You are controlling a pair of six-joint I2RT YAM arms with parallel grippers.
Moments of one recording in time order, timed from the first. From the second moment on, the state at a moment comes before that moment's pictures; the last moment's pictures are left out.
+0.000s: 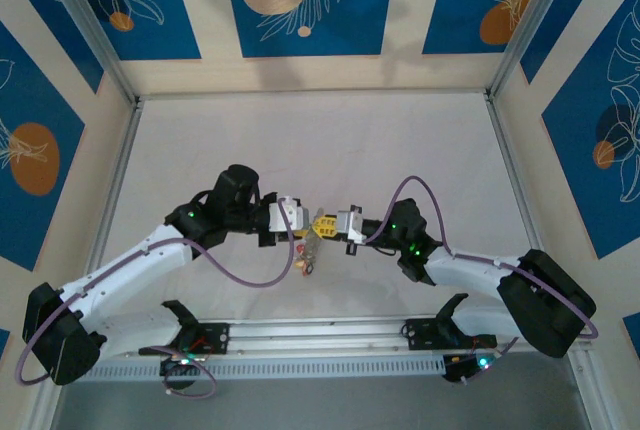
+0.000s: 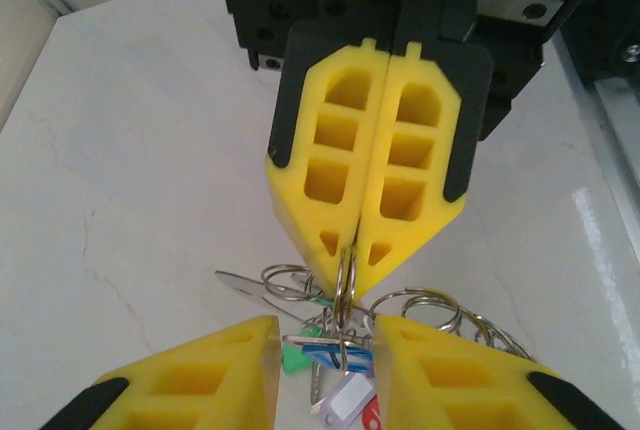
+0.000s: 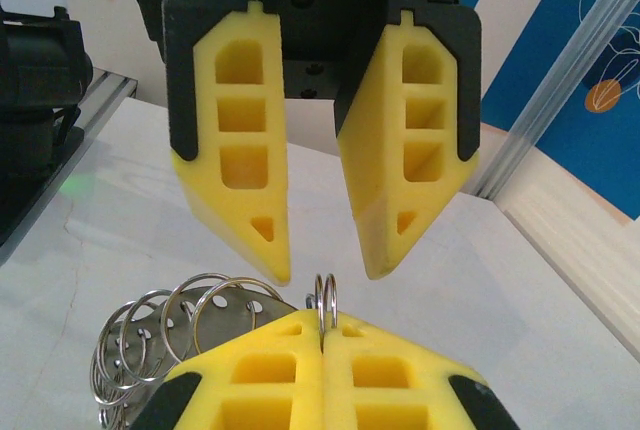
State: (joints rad) left arm -0.72 1.10 0.87 -0.41 0.52 0.73; right arm 0.72 1.22 0.34 0.84 -0.64 -0.42
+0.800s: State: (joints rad) left arm -0.72 1.15 0.88 -0.44 0.50 0.74; right arm 0.73 1.22 0.35 0.79 -0.63 -0.47
